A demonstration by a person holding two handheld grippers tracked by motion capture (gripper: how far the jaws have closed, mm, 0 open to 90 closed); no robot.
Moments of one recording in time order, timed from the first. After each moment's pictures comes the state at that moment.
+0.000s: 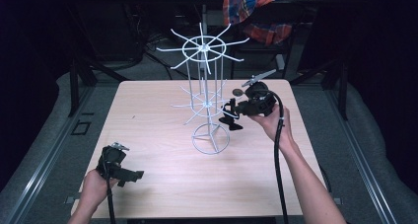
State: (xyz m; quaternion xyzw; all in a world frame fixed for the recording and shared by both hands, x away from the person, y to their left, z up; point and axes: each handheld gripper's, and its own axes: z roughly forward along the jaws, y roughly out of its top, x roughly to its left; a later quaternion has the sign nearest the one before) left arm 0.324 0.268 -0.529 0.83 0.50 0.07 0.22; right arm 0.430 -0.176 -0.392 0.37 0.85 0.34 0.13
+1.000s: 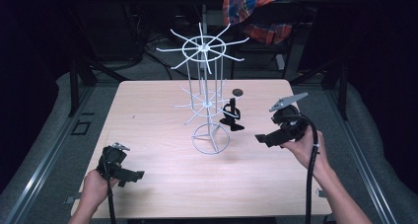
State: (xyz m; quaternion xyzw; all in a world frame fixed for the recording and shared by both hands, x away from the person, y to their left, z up) left arm 0.323 0.265 -0.528 0.83 0.50 0.07 0.22; right arm 0.352 -0.236 -0.395 0.36 0.87 0.30 0.15
